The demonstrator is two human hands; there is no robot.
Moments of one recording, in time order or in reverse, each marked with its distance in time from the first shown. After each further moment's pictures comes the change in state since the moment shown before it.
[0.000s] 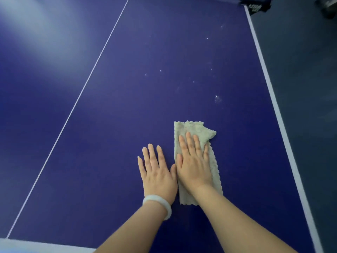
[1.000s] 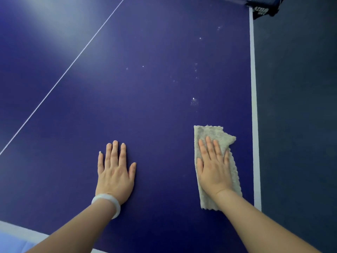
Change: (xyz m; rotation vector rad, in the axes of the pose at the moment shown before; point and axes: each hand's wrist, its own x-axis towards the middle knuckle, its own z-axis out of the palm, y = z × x) left_hand -0.008 0.019 0.010 0.105 0.067 -0.100; right_hand 0.006 0.192 -0.028 -0.085 -0.036 -0.081
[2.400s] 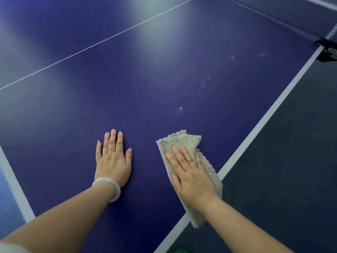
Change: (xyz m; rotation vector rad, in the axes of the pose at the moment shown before) left_hand 0.001 0.211 0.022 -0.064 0.070 -0.624; right_hand 0.103 0.155 -0.015 -0.048 -0.052 -0.987
